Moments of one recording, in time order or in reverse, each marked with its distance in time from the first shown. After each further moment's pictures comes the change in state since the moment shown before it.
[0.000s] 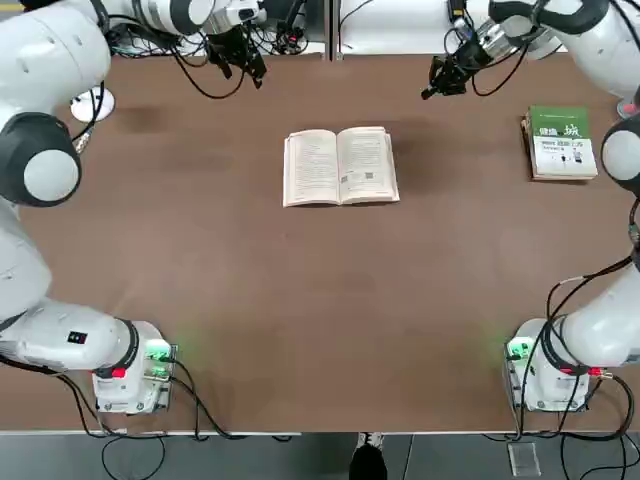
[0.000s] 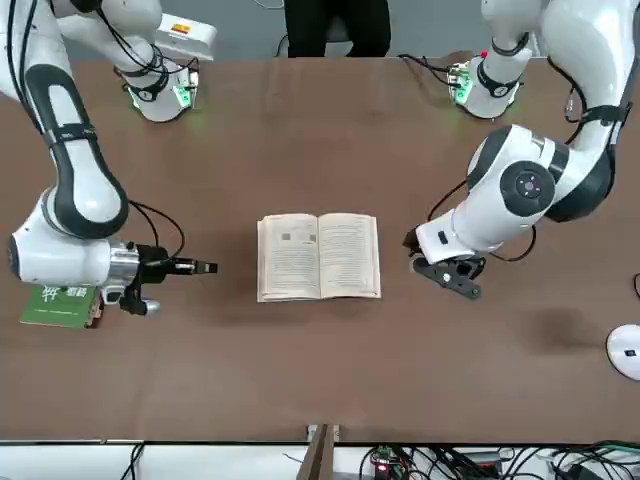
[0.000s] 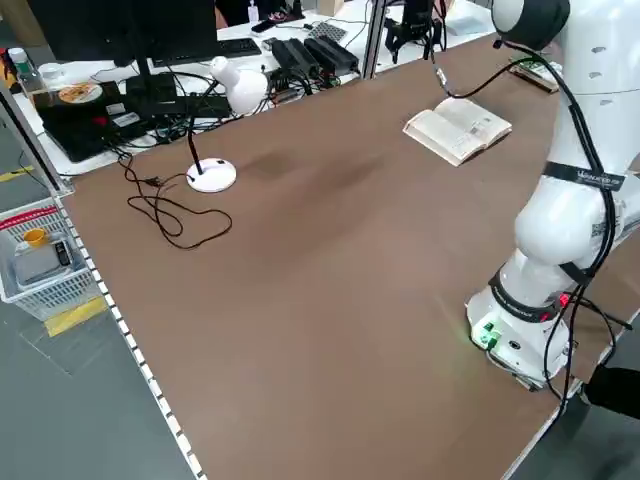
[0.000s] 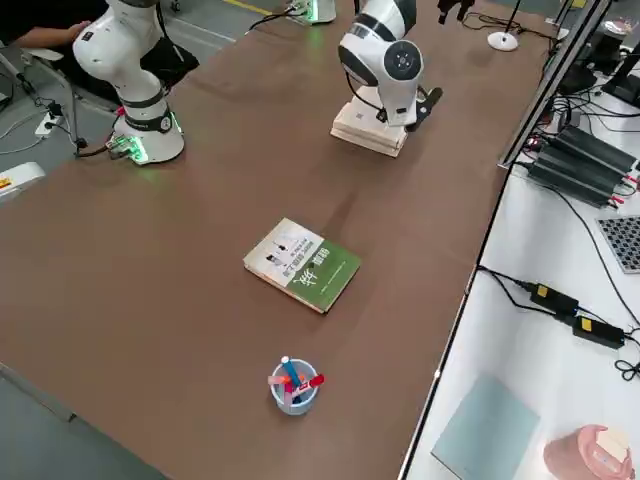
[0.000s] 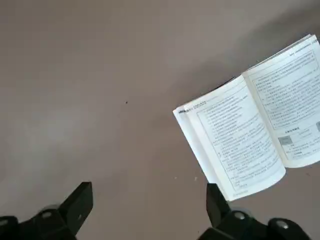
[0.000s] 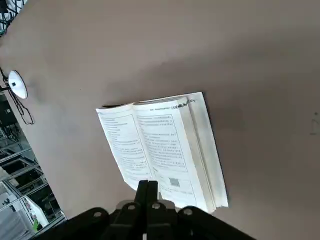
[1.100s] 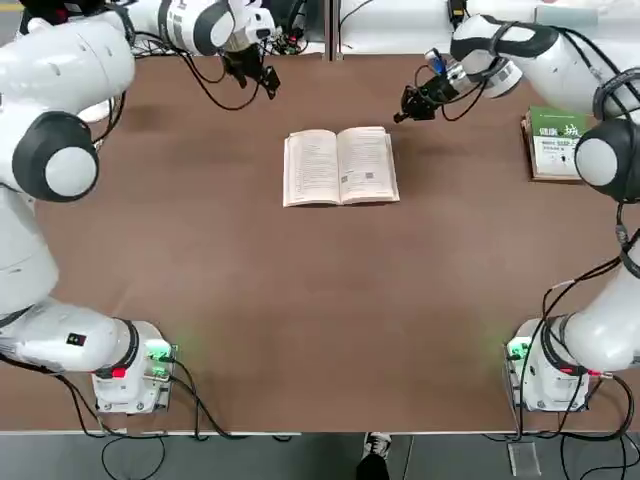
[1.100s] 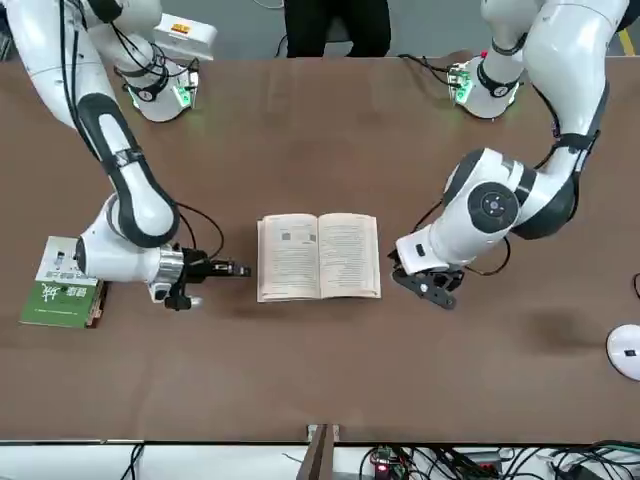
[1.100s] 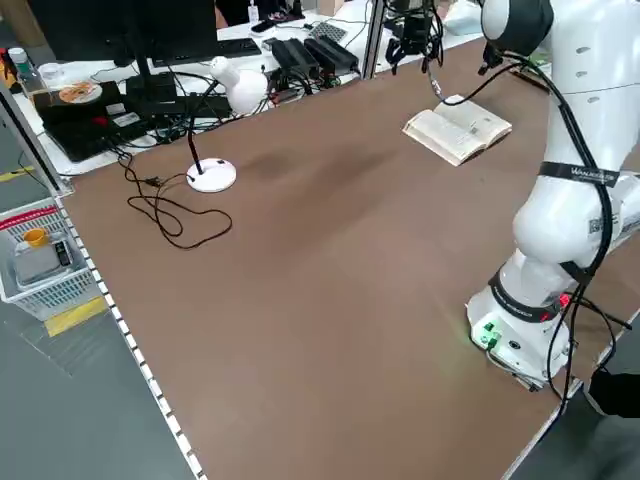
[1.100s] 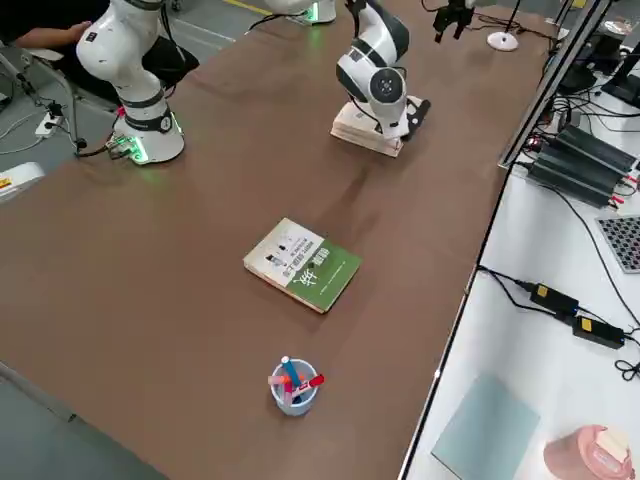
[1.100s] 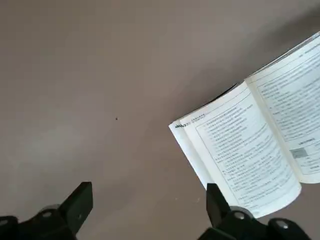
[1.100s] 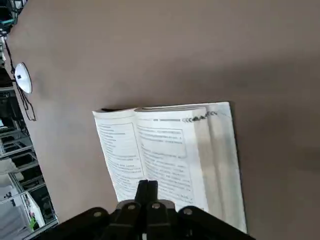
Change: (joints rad) left arm -0.040 0.078 -0.001 0.001 0.047 0.094 0.005; right arm 0.100 0.065 0.007 -0.104 0.198 0.212 -0.240
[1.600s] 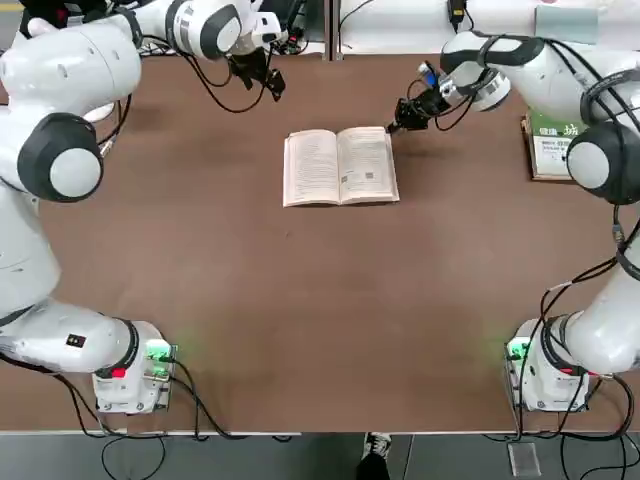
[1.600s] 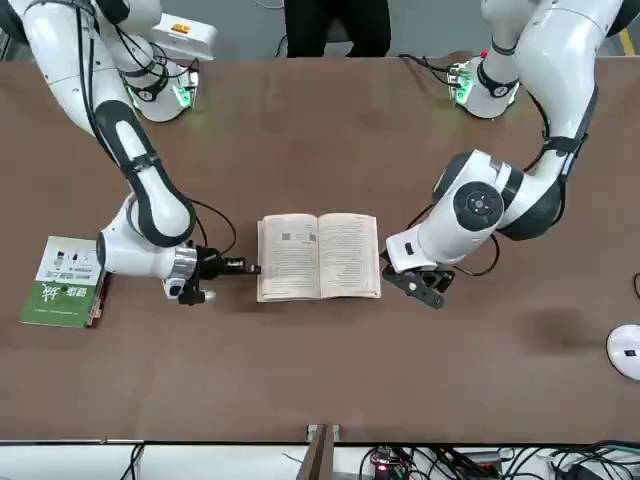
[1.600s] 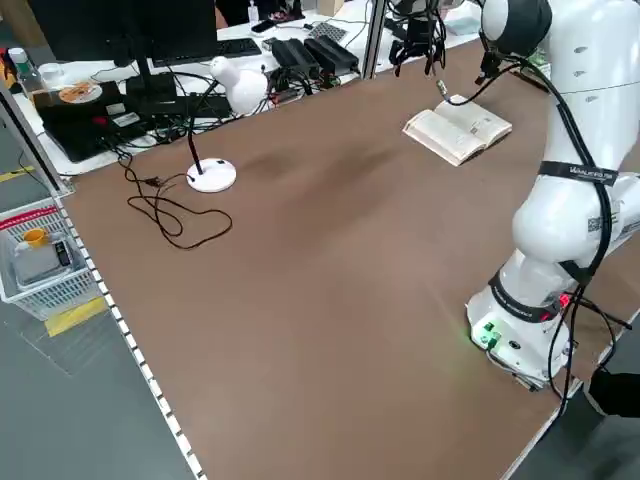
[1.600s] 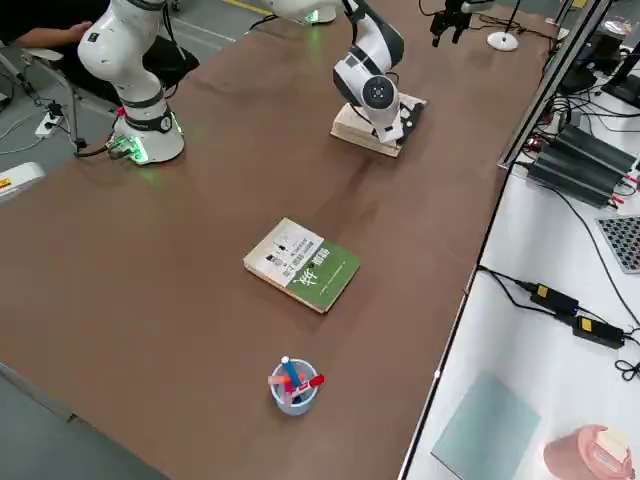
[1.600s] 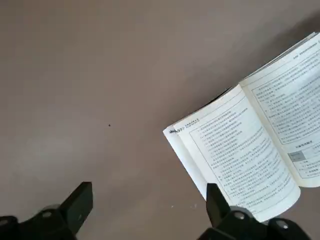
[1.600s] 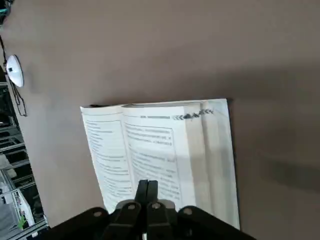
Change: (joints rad) left arm -0.011 0.012 0.000 0.000 0.003 0.027 0.000; right arm 0.033 0.025 0.000 -0.049 0.038 0.073 -0.089
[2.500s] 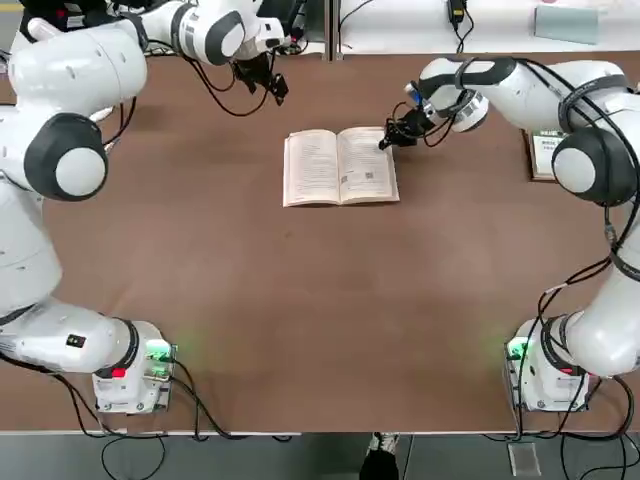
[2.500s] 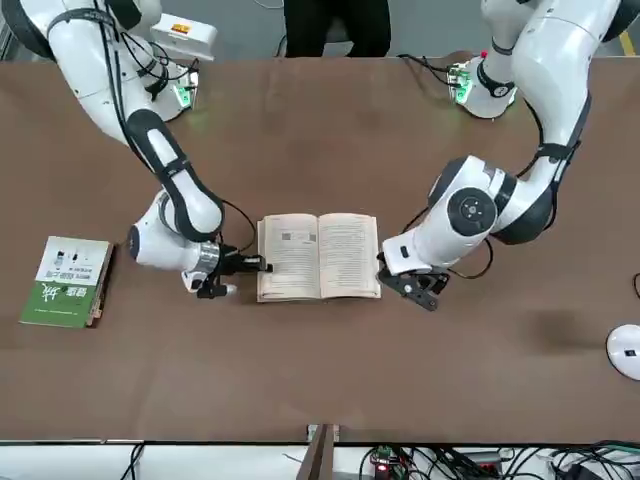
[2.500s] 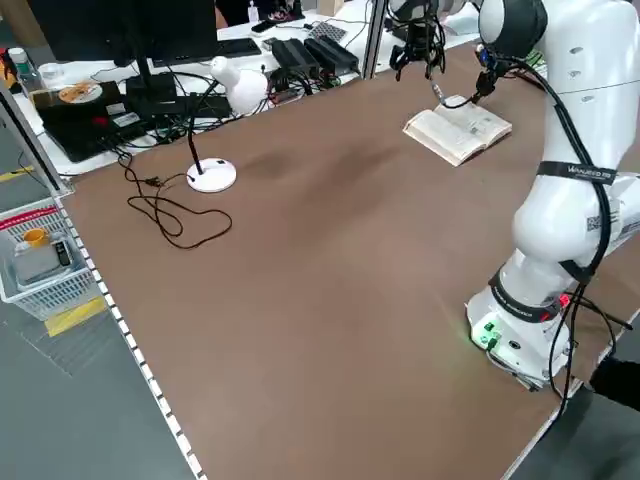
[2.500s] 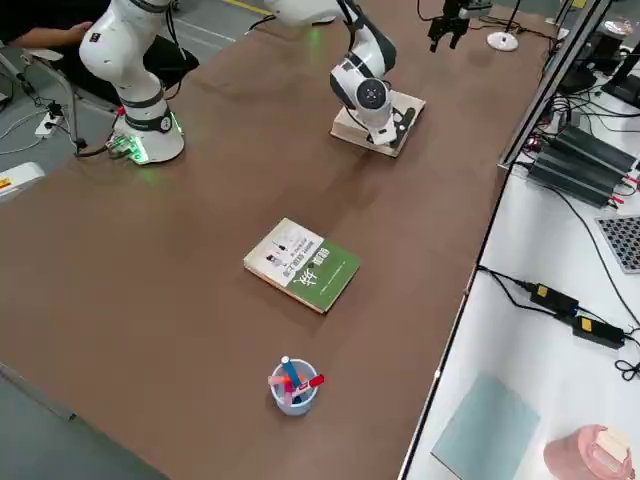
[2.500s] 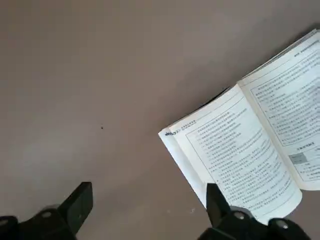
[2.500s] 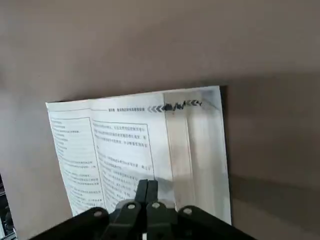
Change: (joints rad) left arm -0.013 0.024 0.000 0.000 0.000 0.017 0.000; right arm 0.034 0.048 0.048 -0.029 0.002 0.151 -0.027
